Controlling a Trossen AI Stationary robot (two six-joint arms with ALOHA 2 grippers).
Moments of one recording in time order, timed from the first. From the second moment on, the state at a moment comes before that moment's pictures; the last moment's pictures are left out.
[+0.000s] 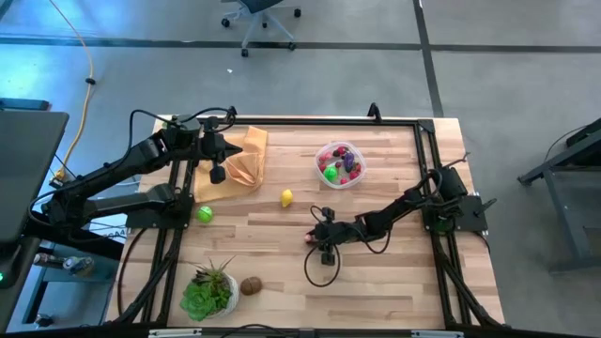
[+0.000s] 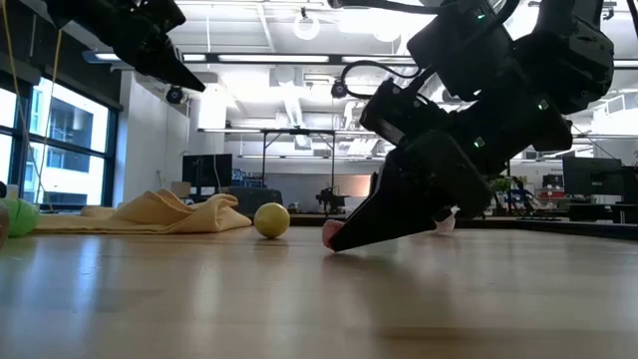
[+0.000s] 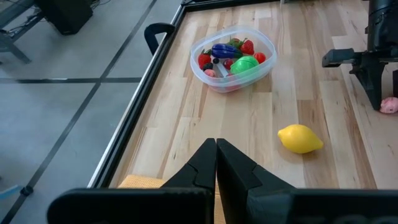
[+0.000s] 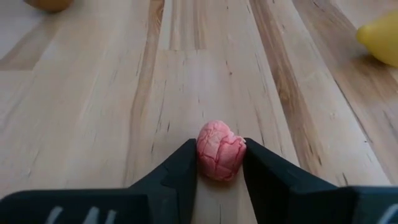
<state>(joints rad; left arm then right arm) 0.74 0.76 0.69 -0.47 0.24 0.41 0.29 1.98 0.77 0.61 0.23 0.19</state>
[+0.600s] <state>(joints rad) 0.74 0.76 0.69 -0.47 0.24 0.41 0.24 1.68 0.77 0.65 0.42 -0.06</state>
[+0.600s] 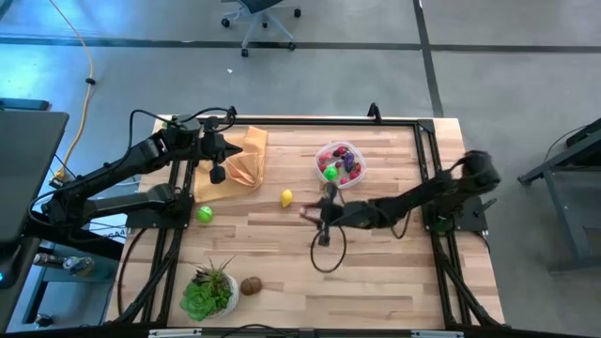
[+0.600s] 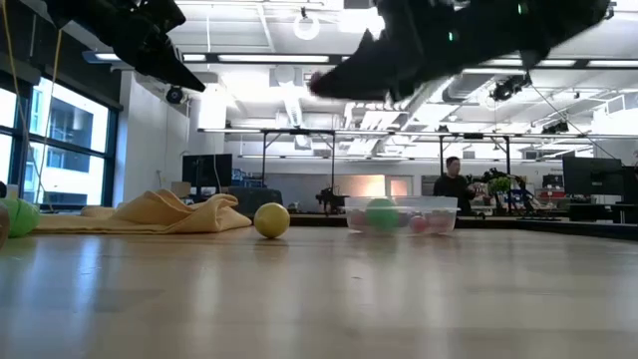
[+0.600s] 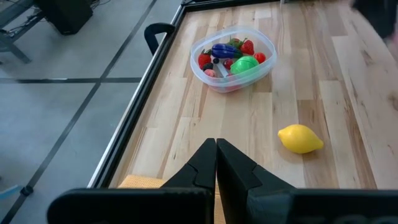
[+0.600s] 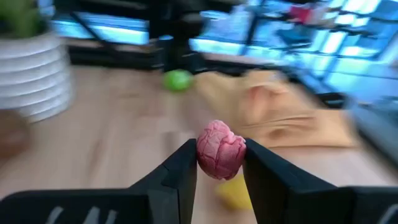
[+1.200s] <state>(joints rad) 0.74 0.76 0.69 -0.47 0.24 0.41 -0.32 1.35 0.77 -0.03 0.21 0.37</state>
